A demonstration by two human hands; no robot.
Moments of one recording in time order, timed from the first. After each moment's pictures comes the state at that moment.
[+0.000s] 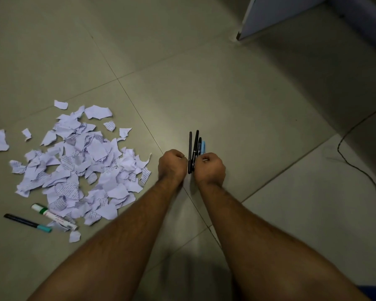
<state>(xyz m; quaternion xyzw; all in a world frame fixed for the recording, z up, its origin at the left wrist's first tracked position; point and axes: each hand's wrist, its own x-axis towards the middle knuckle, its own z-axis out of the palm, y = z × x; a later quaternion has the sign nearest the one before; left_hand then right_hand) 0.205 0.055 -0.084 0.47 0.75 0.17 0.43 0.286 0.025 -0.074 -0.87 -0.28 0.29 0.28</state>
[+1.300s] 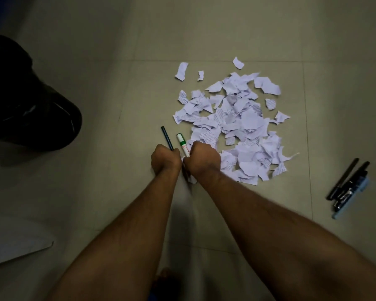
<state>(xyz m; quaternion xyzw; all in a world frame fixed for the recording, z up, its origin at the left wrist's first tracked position) -0.119 -0.060 -0.104 0.07 0.95 0.20 0.23 -0.034 -0.018 -0.102 -0.53 -0.78 0.33 -0.05</state>
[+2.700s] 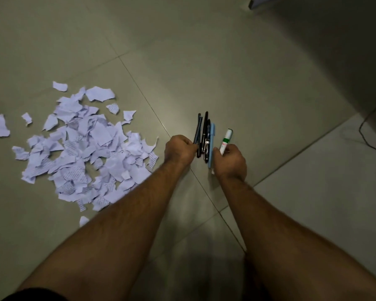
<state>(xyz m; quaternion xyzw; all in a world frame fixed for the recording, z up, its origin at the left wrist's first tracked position) 0.195 0.058 -0.099 0.45 0.73 0.16 0.48 0.310 -0.002 -0.101 -0.88 -0.30 0.28 0.22</state>
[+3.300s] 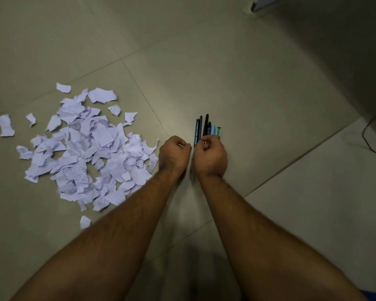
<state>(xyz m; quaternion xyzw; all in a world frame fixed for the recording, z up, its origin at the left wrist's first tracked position) 0.184 0.048 -0.097 0.49 0.74 0.20 0.41 0.263 0.022 -0.092 -0.85 -0.33 0.24 0.34</state>
